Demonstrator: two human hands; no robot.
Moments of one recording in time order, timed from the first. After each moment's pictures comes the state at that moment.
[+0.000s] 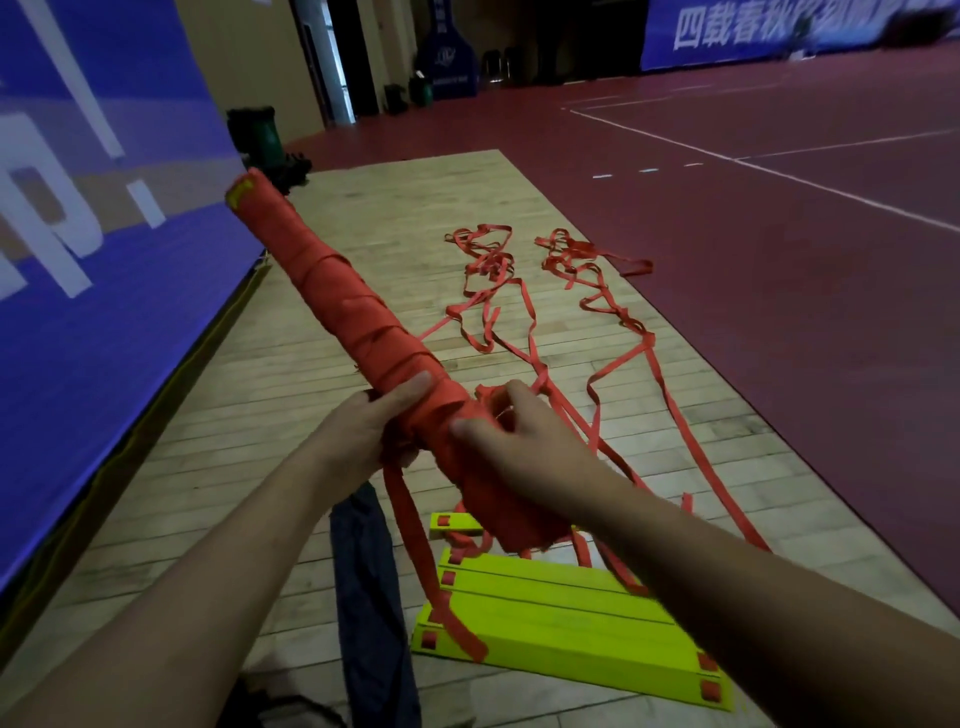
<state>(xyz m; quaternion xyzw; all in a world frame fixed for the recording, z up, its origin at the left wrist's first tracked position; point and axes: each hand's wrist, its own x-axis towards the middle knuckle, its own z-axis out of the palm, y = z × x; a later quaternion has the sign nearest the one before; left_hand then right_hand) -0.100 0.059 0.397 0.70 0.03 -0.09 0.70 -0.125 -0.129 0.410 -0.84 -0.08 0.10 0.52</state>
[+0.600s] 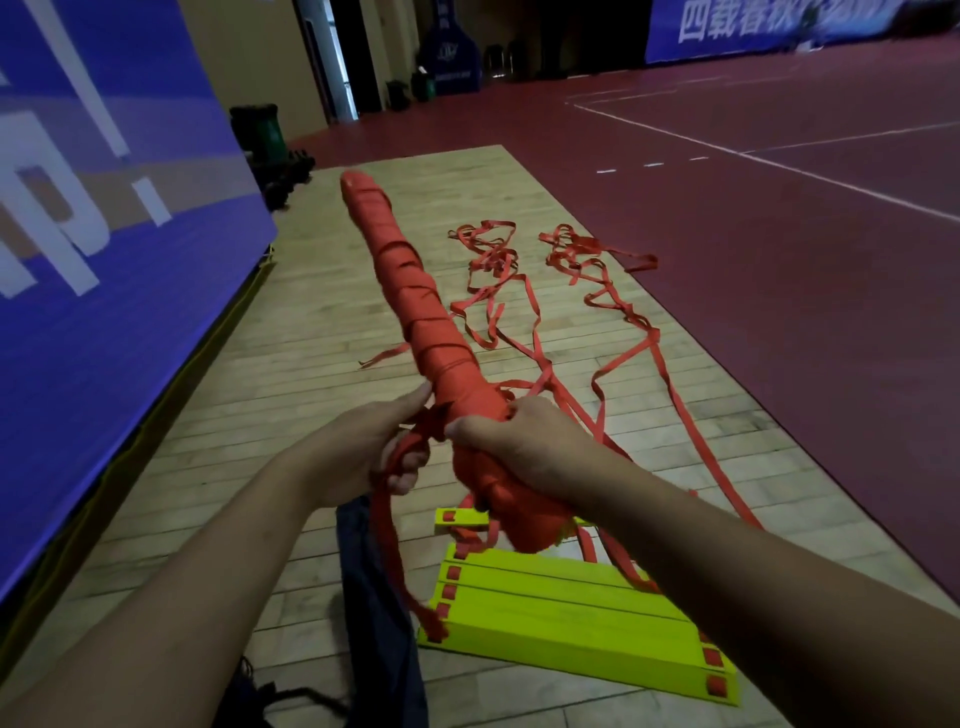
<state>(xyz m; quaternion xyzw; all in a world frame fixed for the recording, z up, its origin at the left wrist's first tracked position) -0.107 0.070 0.401 0.71 0.04 -0.24 0.66 -0.130 -0.127 0.421 -0.73 -0.07 0.22 0.64</state>
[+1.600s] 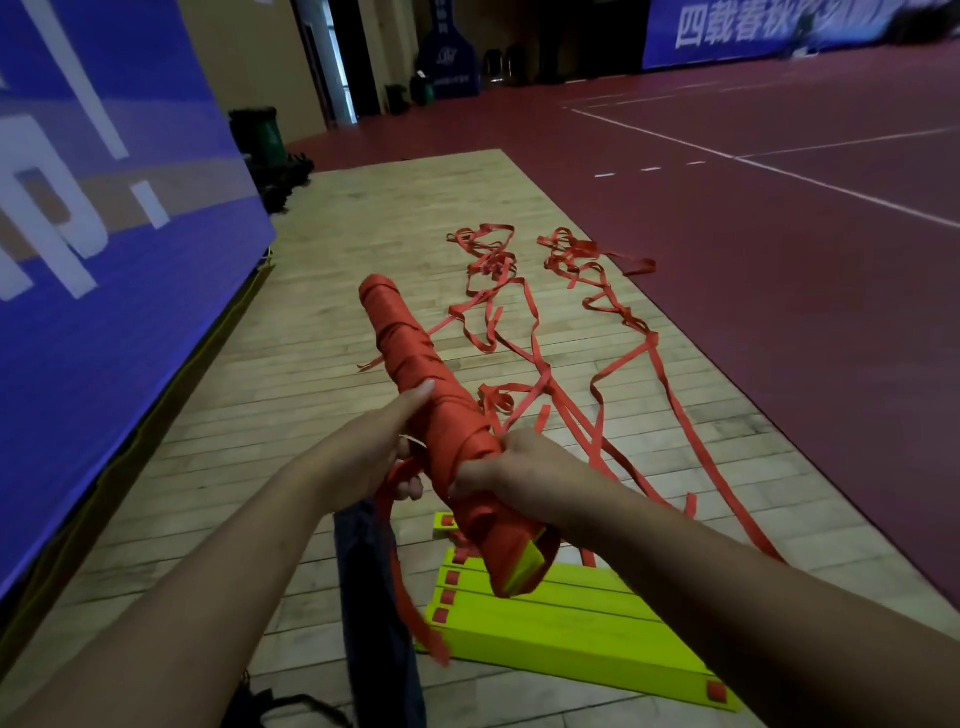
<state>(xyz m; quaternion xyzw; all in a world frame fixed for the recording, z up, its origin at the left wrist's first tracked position) -0.099 0.065 0.391 0.76 0.11 -0.18 0.62 -0.126 -0.120 0.398 -0.79 -0.05 0.25 0.56</state>
